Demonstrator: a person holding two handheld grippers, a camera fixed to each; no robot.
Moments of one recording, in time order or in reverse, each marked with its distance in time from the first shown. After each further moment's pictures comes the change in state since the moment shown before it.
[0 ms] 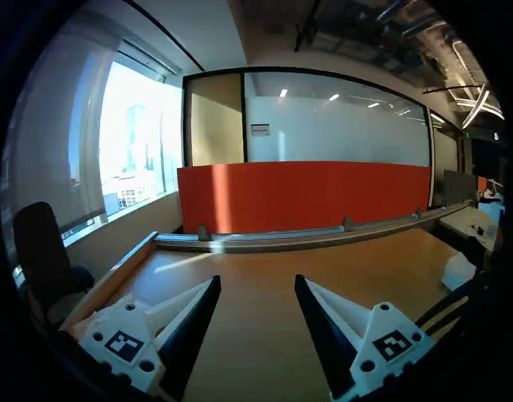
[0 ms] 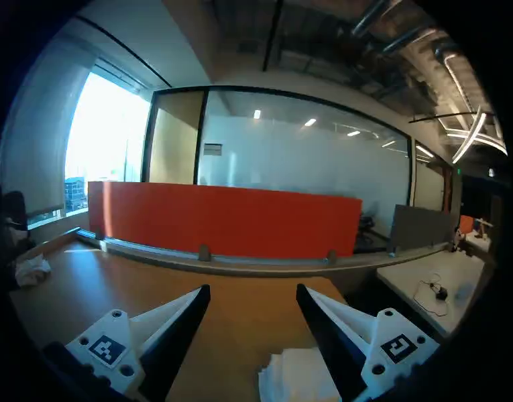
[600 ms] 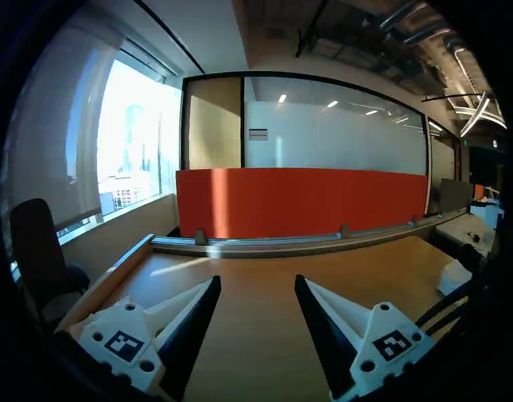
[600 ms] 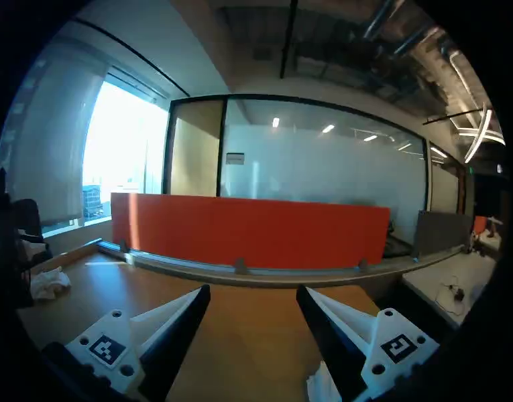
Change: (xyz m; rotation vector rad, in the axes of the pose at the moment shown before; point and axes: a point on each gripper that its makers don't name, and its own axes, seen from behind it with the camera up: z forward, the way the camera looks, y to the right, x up) left arm 0.006 -0.008 0.002 -0.029 0.022 -0.025; right arm 0.030 -0.094 0.001 0.097 0.040 0.020
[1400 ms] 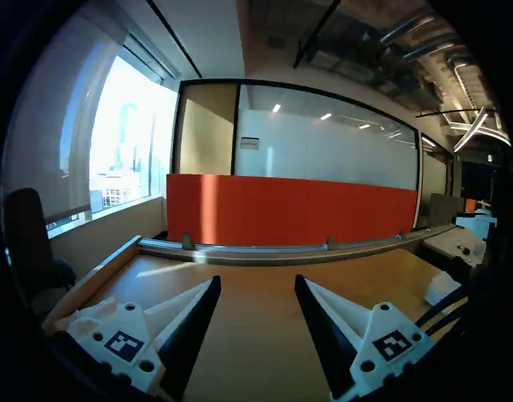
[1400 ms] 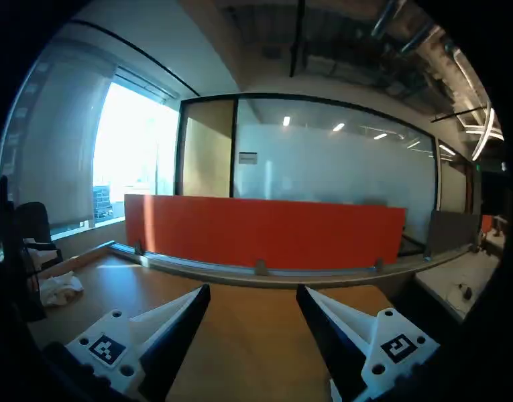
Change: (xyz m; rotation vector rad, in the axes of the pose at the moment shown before) left arm 0.005 0.010 -0.002 -0.056 0.053 -0.053; right arm 0.004 -0.046 0.007 0.053 -0.012 0.004
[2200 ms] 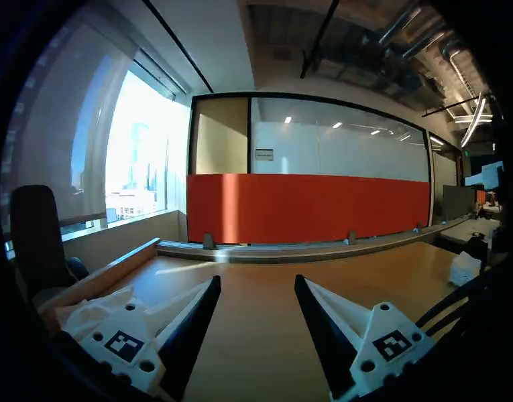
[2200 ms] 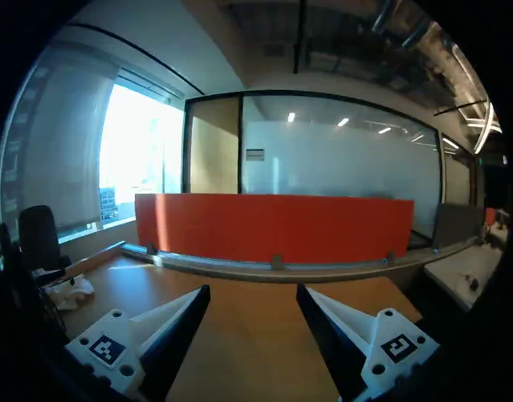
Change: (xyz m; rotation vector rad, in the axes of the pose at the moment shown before) left arm -0.068 -0.040 -0.014 0.083 0.089 0.039; right arm -0.007 -0.049 -0.007 0.035 -0.003 0.036
